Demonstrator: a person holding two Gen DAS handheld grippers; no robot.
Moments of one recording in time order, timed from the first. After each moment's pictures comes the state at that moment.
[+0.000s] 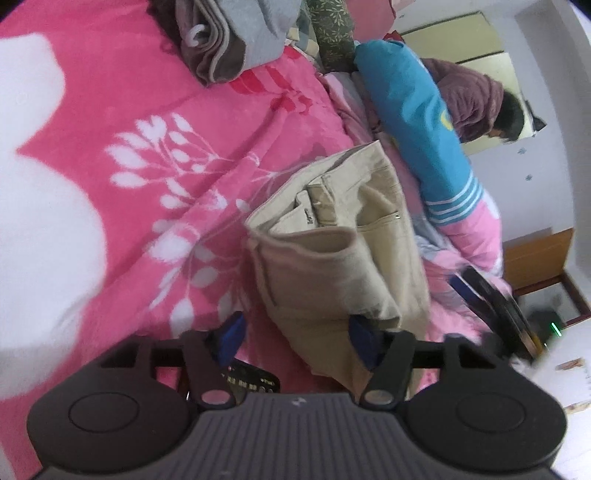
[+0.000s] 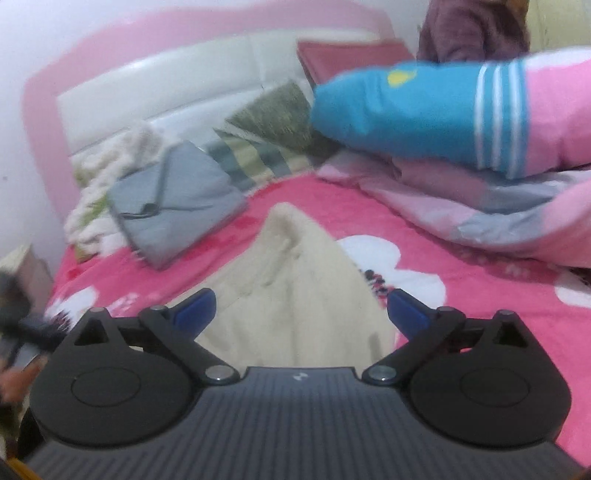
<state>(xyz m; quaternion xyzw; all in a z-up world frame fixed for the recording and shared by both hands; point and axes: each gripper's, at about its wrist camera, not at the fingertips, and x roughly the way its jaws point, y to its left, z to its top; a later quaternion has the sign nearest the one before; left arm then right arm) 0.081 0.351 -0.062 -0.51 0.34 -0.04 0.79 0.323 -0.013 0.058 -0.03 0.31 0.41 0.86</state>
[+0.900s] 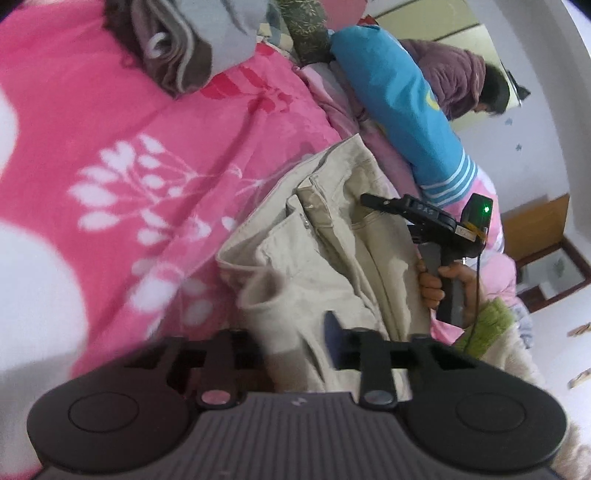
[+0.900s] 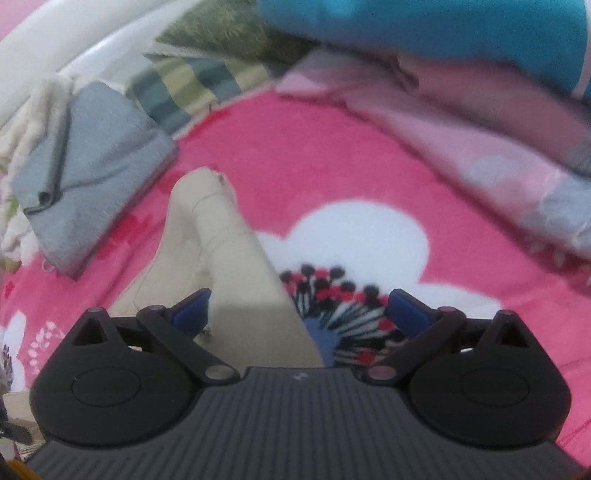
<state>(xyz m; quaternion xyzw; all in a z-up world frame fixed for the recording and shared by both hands) 0.108 0.354 -0.060 -0.44 0.35 -0.05 0.82 0.448 0.092 -0.023 -0.06 0.46 0.39 0.80</state>
